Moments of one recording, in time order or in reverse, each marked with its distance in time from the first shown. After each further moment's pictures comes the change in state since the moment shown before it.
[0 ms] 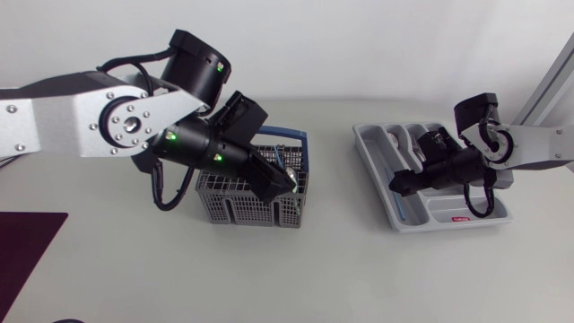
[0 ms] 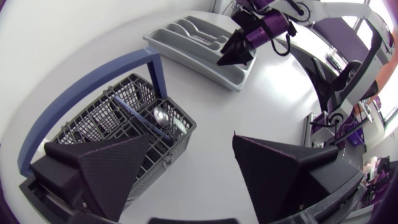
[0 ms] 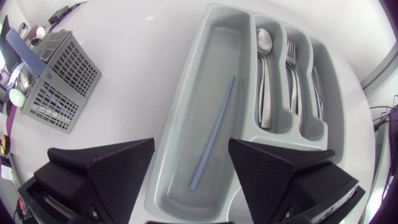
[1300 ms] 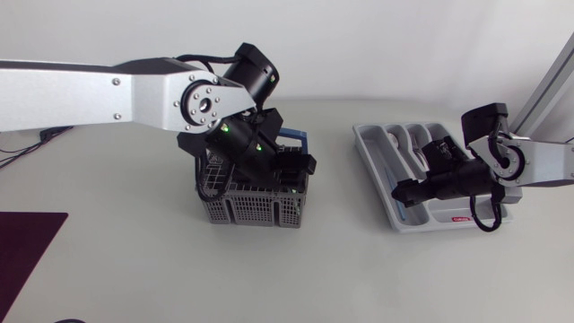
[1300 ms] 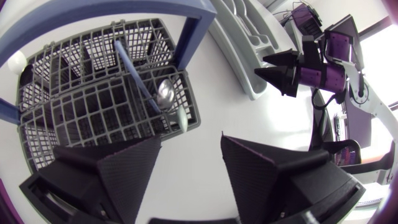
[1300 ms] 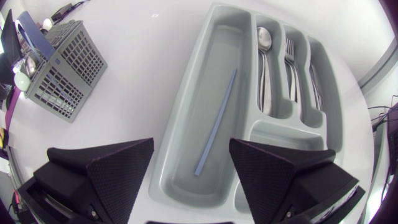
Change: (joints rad) left arm -0.050 0.232 0.224 -0.209 -0.059 -0.504; right arm 0.000 -0.088 -0.109 0.045 0.002 -0.013
